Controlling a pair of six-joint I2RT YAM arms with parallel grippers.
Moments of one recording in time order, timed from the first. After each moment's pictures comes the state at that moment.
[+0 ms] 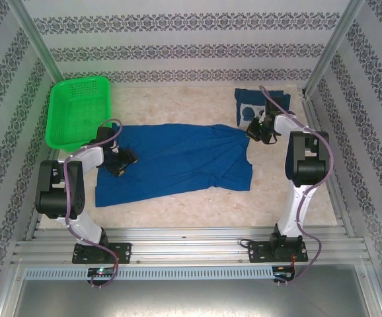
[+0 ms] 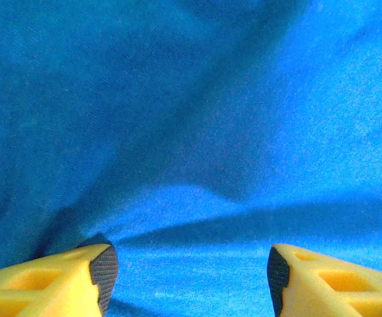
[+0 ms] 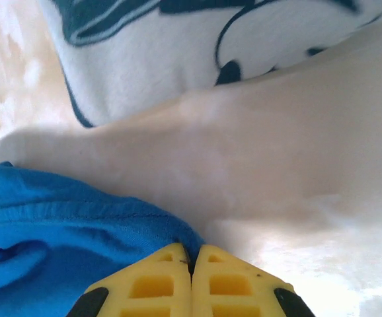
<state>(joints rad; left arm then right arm) 0.03 1.68 0.92 -0.47 0.29 -0.67 -0.05 2.06 1.47 -0.57 -0.34 0.49</state>
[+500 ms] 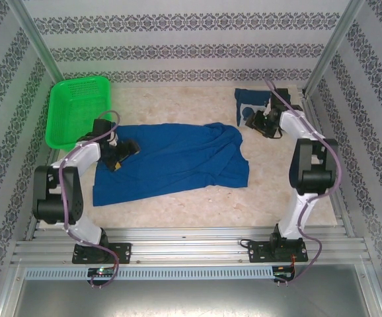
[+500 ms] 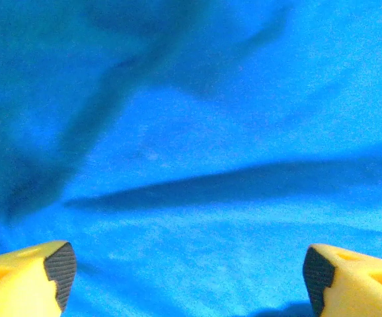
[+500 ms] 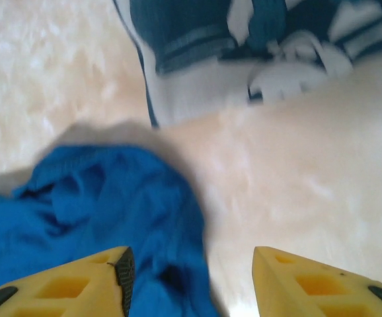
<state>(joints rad) 0.03 1.59 1.02 -0.57 0.33 -0.63 -0.04 1.90 1.46 -0.66 -0.32 0.47</state>
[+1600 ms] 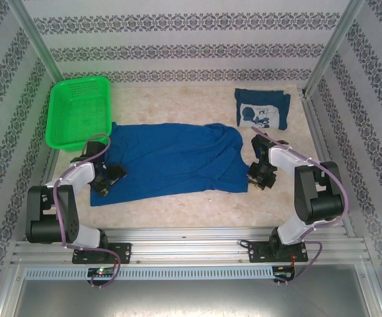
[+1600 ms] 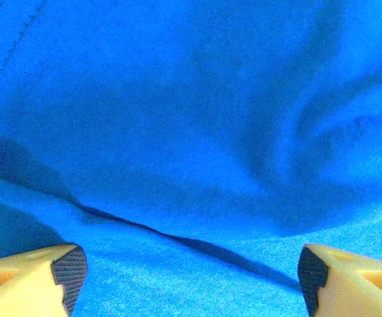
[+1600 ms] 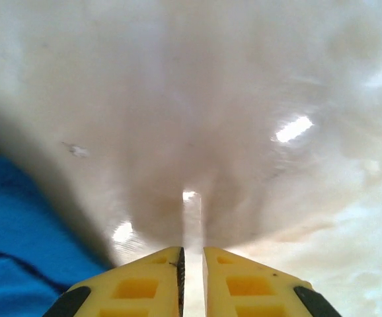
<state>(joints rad) 0.10 1.44 0.72 -0.61 0.14 -0.72 0.14 1.61 0.90 -0.88 -0.02 0.76</state>
